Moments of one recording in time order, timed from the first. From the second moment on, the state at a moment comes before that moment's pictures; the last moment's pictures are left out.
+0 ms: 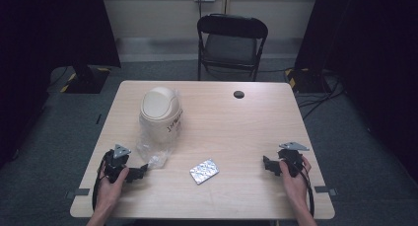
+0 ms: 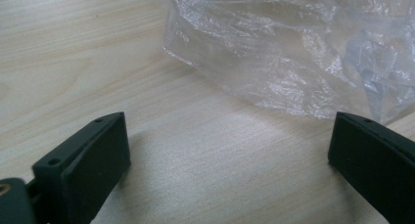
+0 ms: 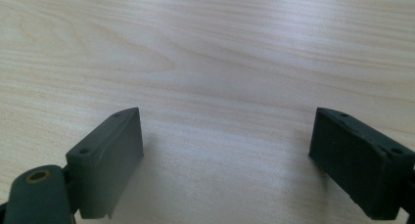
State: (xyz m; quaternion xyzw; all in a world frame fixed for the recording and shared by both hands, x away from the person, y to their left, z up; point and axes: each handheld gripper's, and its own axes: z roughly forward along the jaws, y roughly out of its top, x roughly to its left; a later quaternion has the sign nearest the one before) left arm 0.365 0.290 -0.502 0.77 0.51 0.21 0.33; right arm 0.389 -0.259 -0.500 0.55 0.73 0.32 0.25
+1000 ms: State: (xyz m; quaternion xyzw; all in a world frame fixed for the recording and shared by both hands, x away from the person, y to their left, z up) left arm 0.353 0.281 -0.445 0.75 0.46 0.23 0.42; right arm 0.391 -0.259 -0.500 0.55 0.73 0.32 0.24
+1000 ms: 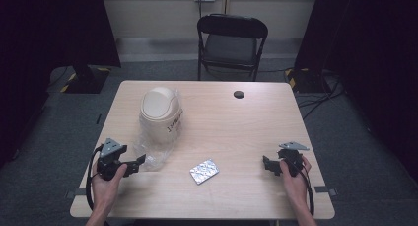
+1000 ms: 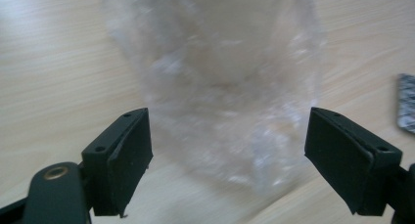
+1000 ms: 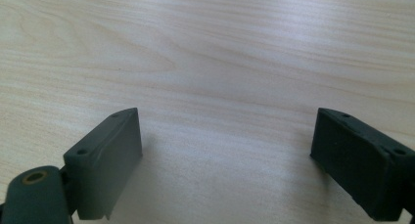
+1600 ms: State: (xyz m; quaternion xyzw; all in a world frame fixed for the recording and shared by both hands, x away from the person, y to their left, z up) left arm 0.385 0.253 -0.403 0.77 0.39 0.22 0.45; right arm 0.391 -0.259 -0.500 0.55 0.73 0.32 0.24
